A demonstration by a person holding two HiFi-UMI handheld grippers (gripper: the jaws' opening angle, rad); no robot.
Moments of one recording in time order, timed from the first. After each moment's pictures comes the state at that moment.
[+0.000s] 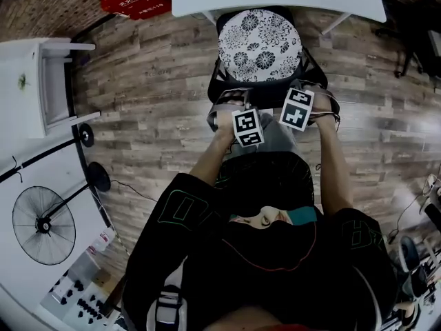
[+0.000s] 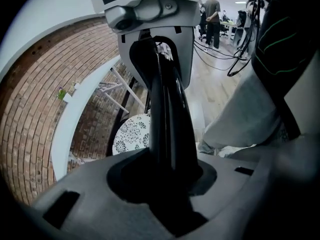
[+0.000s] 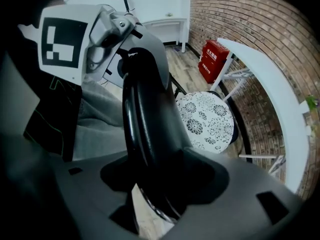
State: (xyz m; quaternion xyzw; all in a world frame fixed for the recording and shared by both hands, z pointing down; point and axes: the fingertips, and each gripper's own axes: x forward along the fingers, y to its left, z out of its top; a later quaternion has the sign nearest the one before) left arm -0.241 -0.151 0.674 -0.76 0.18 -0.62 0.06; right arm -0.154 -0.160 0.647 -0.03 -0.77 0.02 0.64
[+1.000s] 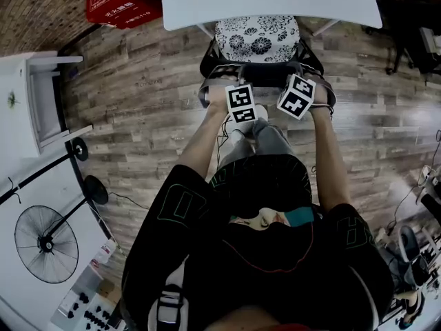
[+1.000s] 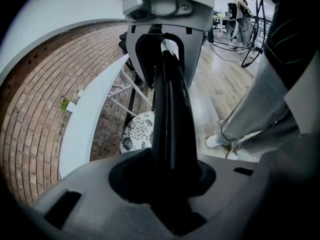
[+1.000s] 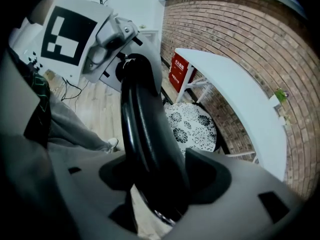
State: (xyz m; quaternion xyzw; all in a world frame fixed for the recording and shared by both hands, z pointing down) left arm -0.269 -0.280 0.669 -0.76 0.17 -0.61 0.13; right arm -0.178 -0.275 0.640 0.12 -0.79 0.01 0.60
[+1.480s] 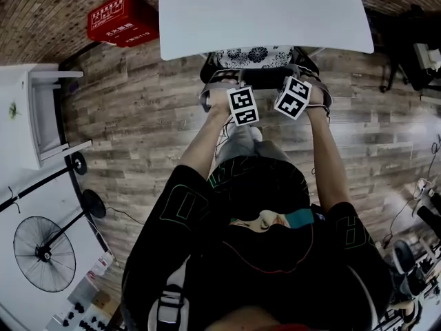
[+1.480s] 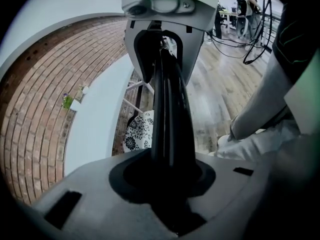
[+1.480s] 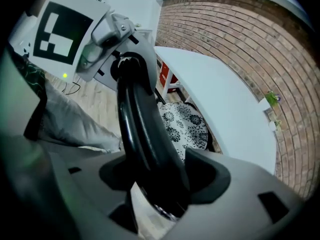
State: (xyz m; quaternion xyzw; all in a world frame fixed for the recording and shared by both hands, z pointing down) left arm -0.257 -0.371 0.668 -0.75 0.19 -0.62 0.13; right arm -0.160 -0.373 0.641 0.15 -0.79 -0.02 0.60
